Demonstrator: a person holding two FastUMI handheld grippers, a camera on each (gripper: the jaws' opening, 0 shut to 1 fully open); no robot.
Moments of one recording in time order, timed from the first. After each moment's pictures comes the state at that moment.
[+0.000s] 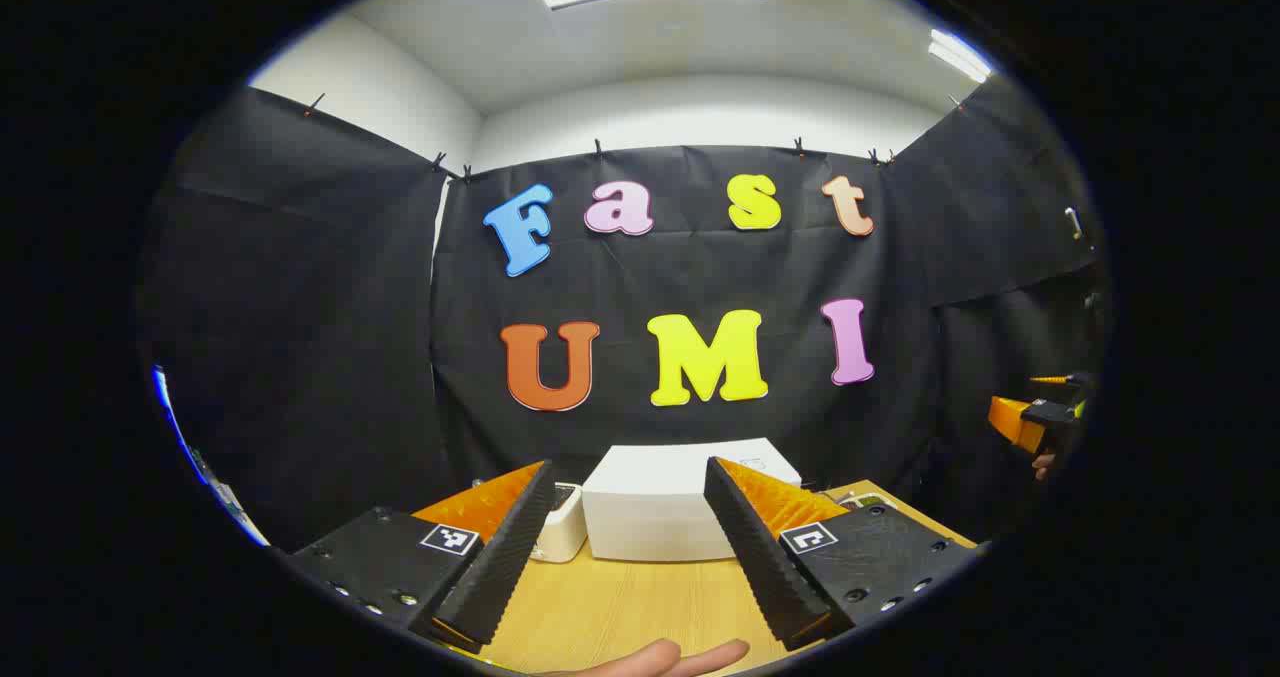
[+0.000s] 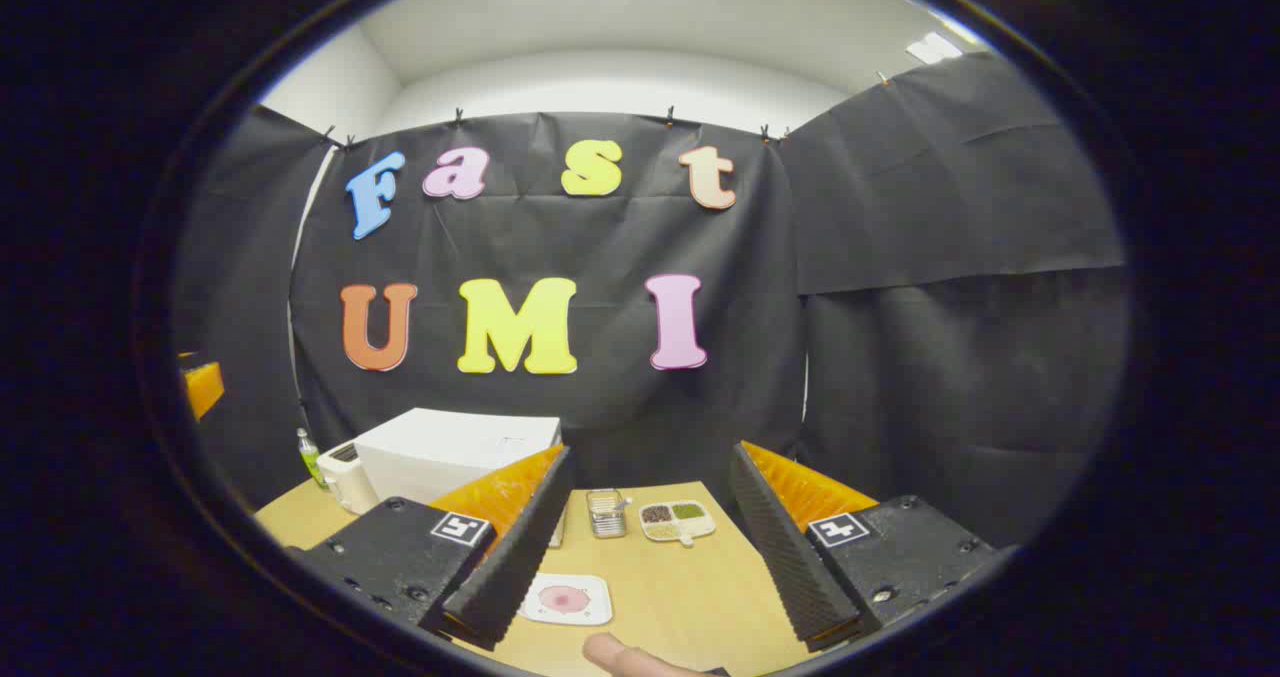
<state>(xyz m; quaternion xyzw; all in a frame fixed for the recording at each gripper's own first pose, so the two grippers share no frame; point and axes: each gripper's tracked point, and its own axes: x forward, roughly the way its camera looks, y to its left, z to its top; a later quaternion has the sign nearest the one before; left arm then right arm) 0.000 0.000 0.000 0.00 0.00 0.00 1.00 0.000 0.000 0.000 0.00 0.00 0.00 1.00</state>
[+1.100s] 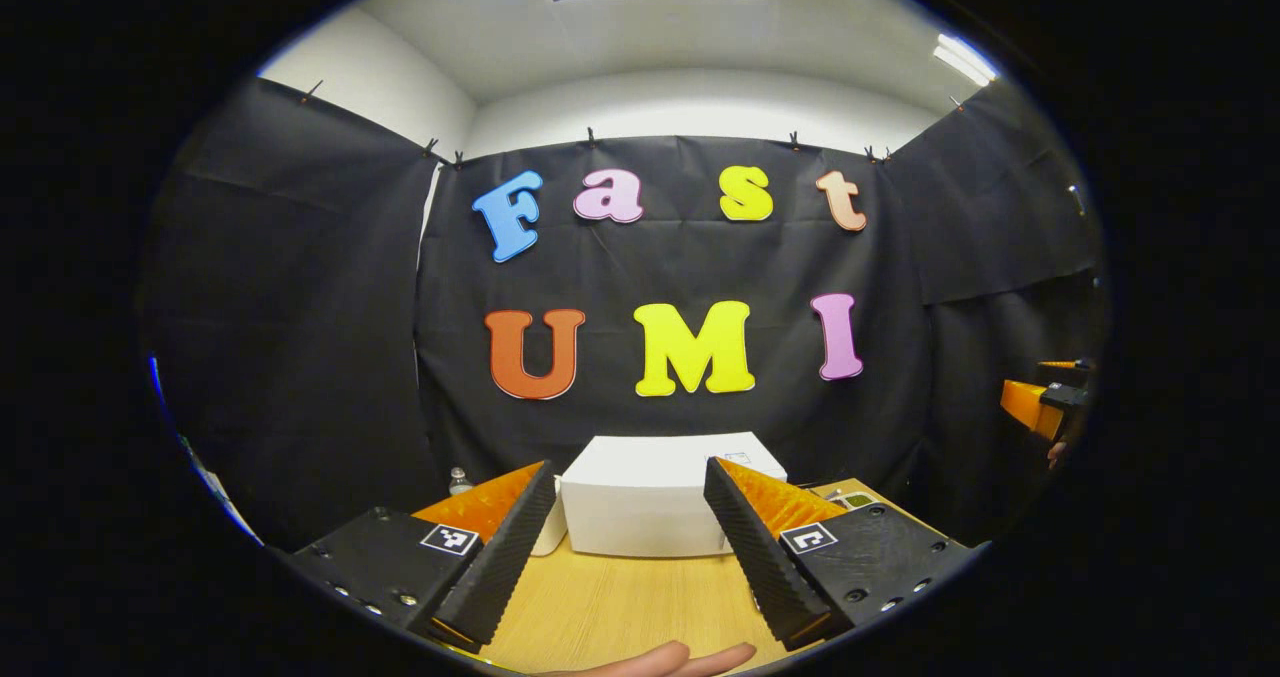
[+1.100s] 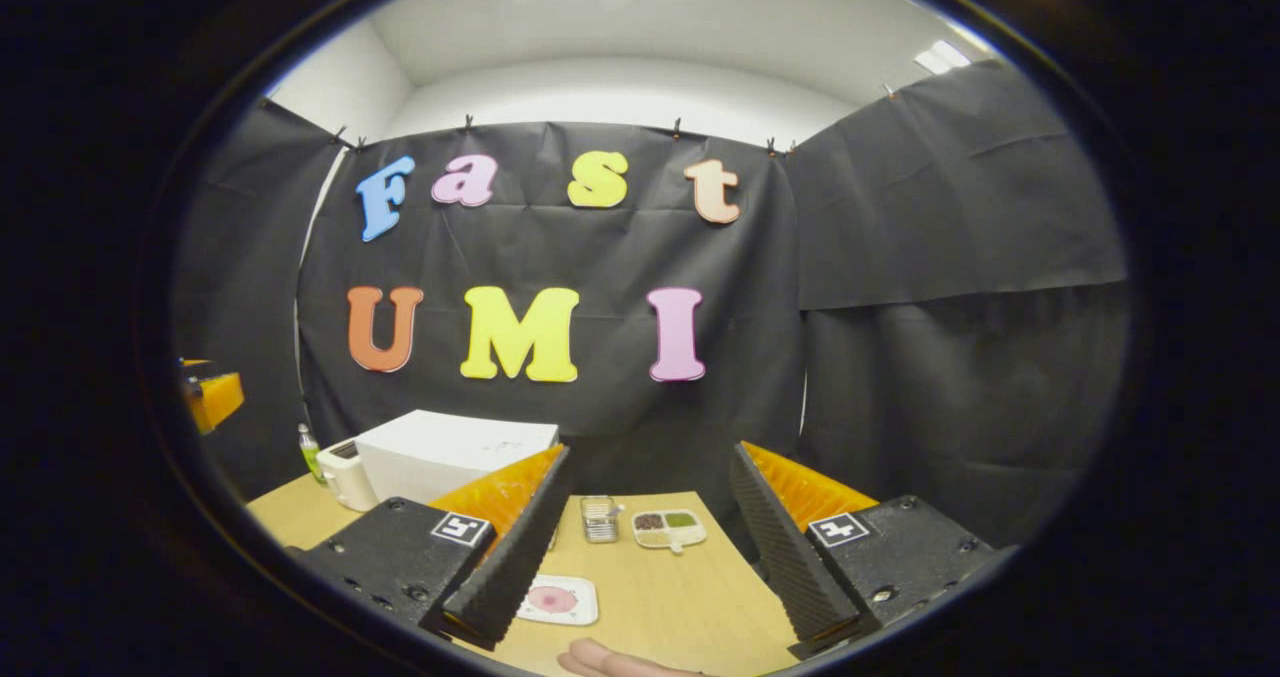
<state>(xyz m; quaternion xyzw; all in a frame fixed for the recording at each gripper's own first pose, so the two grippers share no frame) 0.024 -0.032 -0.029 -0.01 0.02 -0.02 1.00 -0.009 -0.015 0.010 -0.01 -0.02 0.00 1.00</state>
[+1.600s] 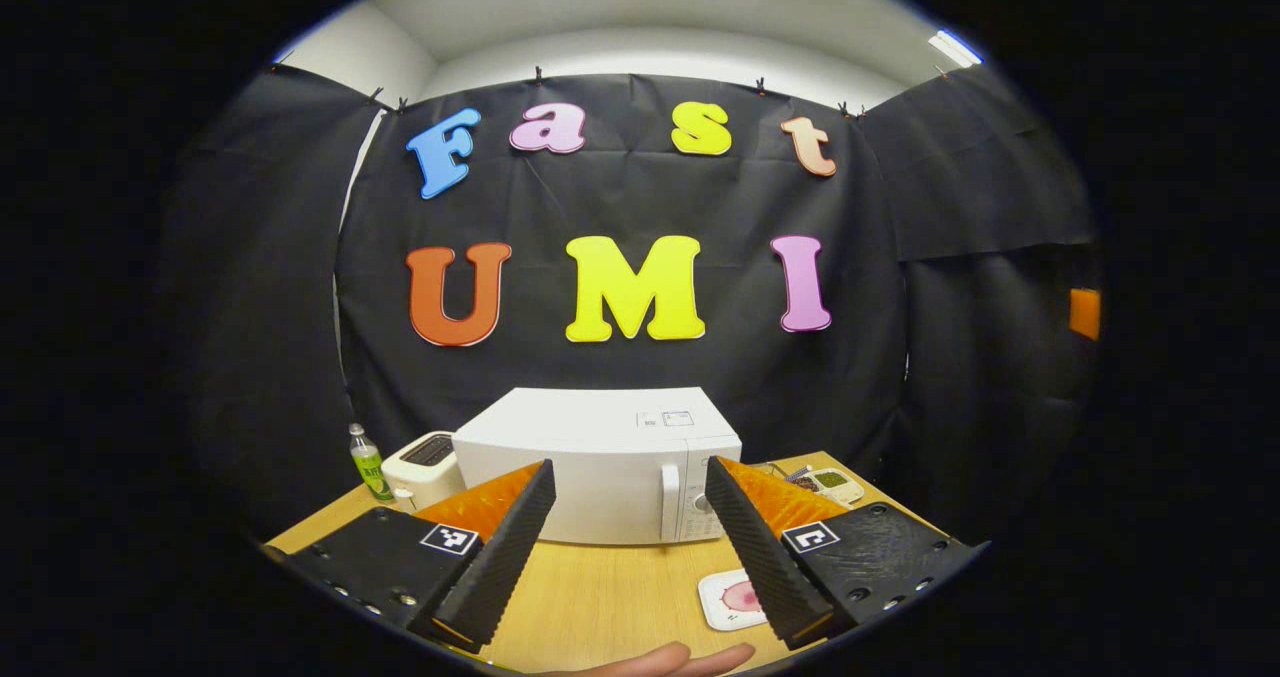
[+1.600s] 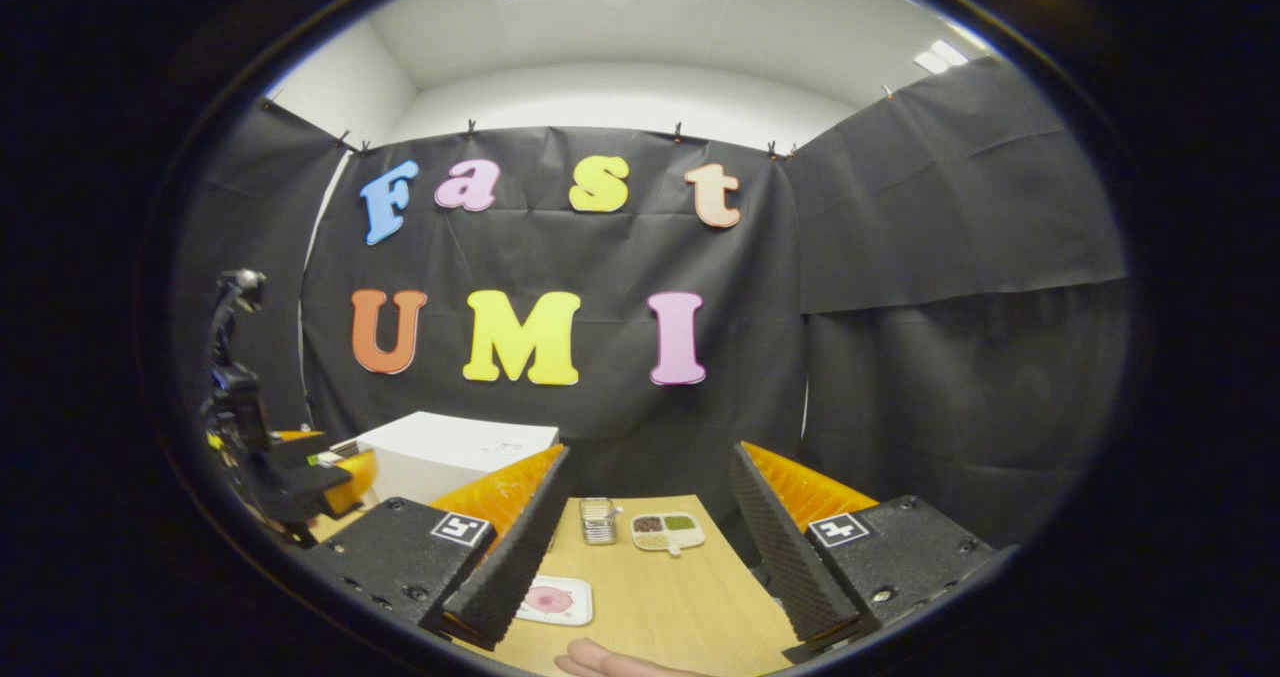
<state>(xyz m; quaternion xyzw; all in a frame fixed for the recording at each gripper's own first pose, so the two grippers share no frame) 0.128 -0.133 -0.137 -0.02 0.08 -0.07 0.99 -0.013 -0.027 0.008 -0.01 -0.03 0.01 1.00</state>
